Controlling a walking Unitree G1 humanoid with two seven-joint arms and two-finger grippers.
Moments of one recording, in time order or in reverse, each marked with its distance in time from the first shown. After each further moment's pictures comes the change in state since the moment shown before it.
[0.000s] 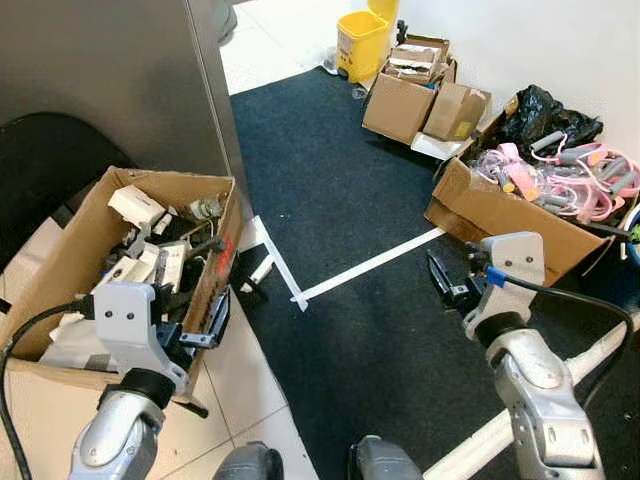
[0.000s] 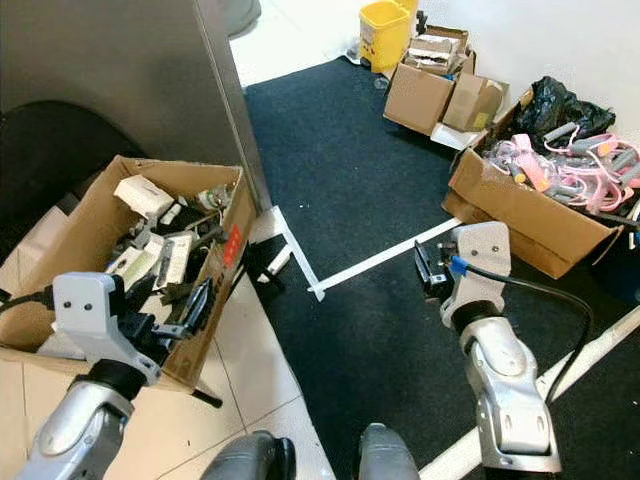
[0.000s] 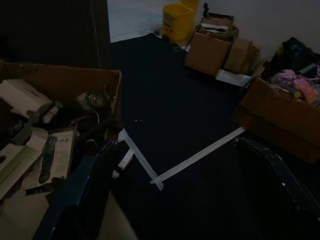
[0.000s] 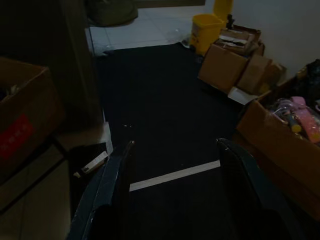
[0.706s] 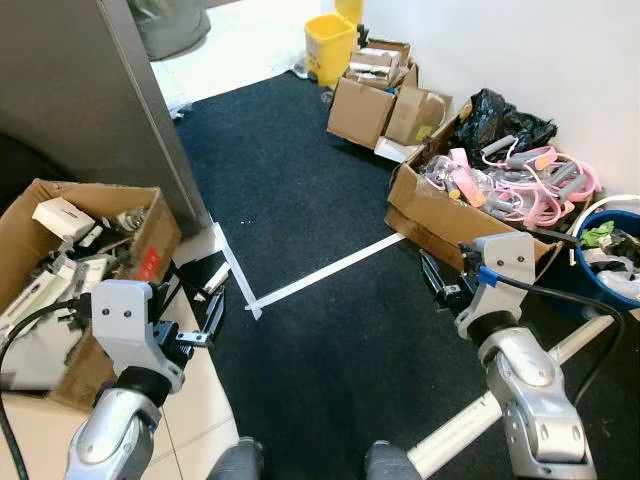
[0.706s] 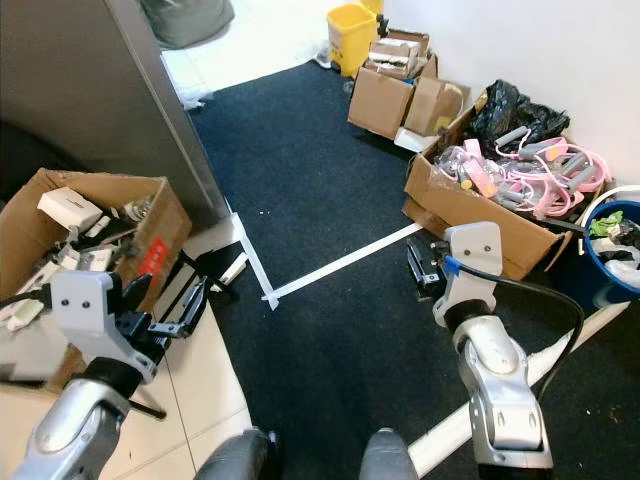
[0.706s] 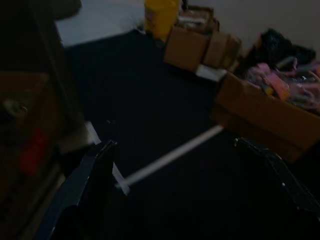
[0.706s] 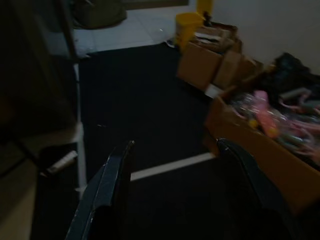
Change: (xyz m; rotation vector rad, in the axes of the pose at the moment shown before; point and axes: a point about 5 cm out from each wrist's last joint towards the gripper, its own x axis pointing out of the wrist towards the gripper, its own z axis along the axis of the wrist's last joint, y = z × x) left arm -0.001 0.000 -0.007 -0.008 0.033 0.002; right arm 0.001 0.000 -0.002 -0.003 0.009 0.008
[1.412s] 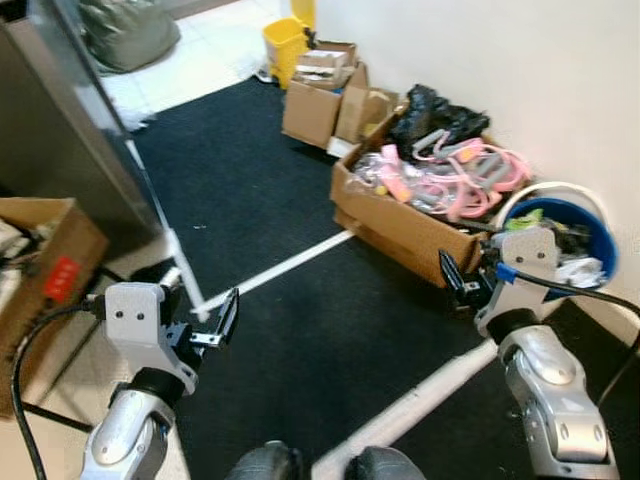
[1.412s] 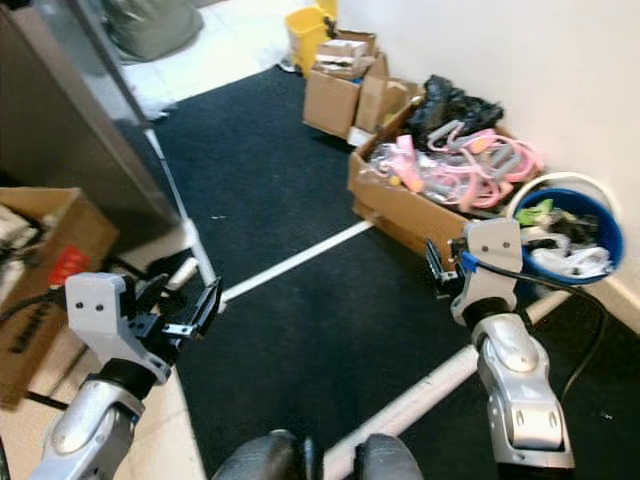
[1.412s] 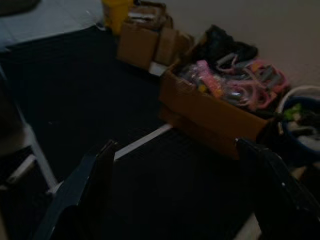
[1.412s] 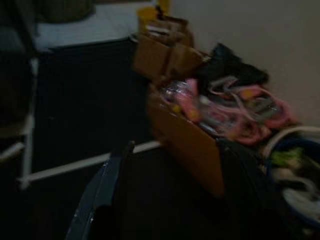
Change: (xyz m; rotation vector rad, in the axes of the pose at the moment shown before) left arm 0.003 0.001 0.003 0.007 -0.012 -0.001; right arm 0.002 0.001 0.000 0.006 -0.005 0.002
